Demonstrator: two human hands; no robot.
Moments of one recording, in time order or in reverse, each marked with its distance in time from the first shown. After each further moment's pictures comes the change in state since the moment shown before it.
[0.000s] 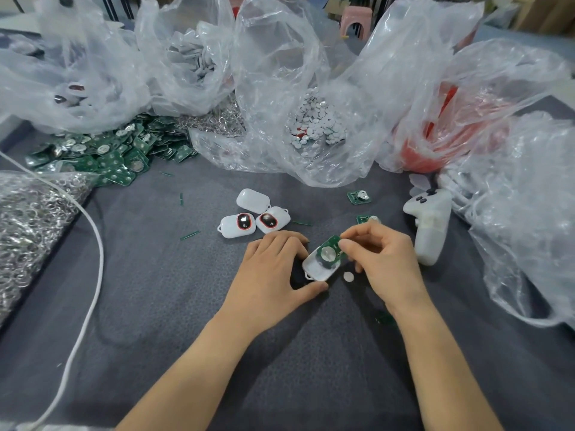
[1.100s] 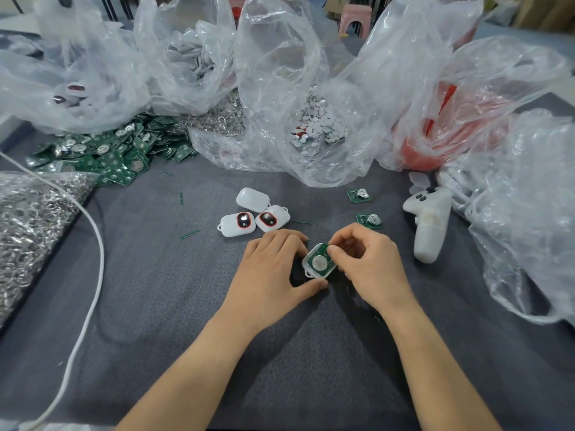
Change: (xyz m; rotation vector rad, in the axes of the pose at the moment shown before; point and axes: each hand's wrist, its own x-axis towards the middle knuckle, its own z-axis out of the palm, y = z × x) left_hand 0.000 0.000 0.000 0.022 0.010 0.004; right_hand -0.004 0.000 0.011 -0.298 -0.038 -0.080
